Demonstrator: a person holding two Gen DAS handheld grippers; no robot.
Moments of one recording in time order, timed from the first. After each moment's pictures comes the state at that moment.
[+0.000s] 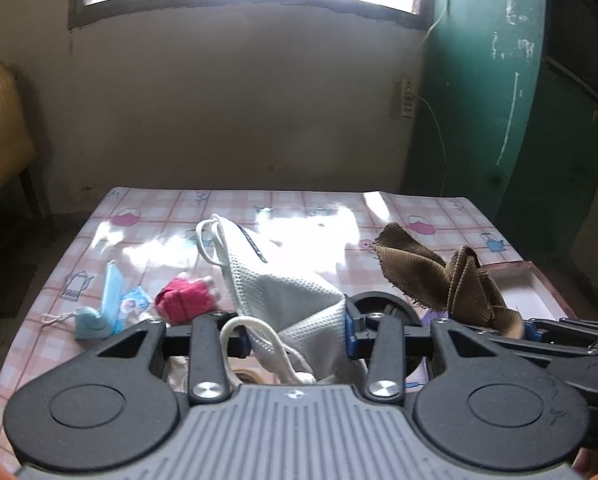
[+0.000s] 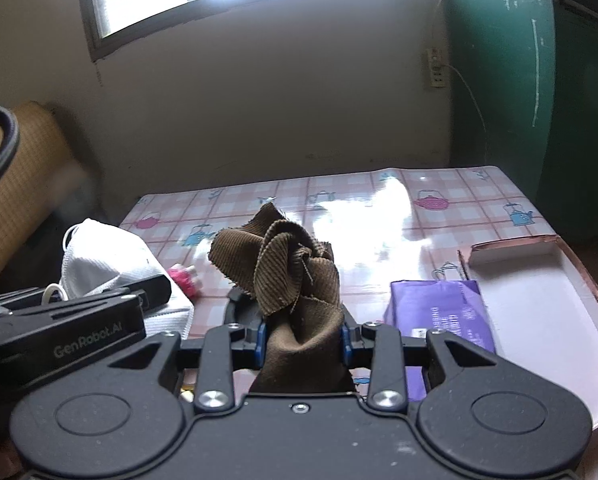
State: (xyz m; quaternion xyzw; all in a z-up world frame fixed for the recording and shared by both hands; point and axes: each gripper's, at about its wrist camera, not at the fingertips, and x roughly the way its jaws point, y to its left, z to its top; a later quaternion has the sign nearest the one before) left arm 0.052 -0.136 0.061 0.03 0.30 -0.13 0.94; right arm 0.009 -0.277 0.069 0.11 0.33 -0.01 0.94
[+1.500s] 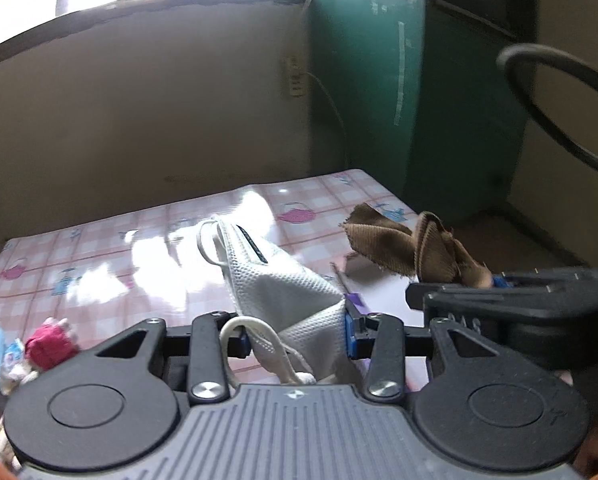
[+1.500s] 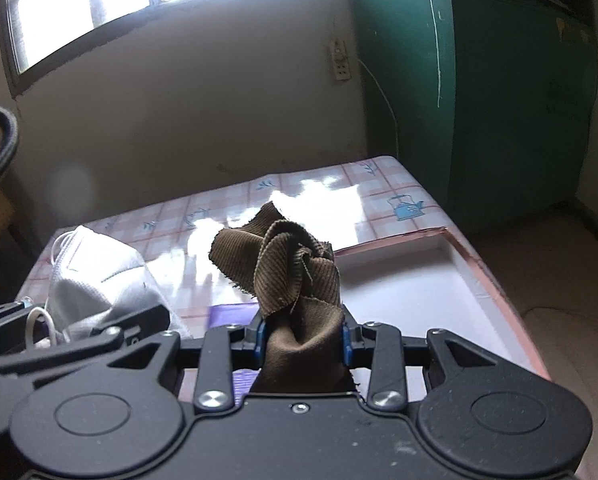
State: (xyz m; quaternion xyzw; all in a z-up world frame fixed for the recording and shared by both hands) left arm 0.045 -0.274 0.043 0.10 0.29 -0.25 0.92; right arm 0.005 -0.426 0.062 0.13 0.34 -0.10 0.93
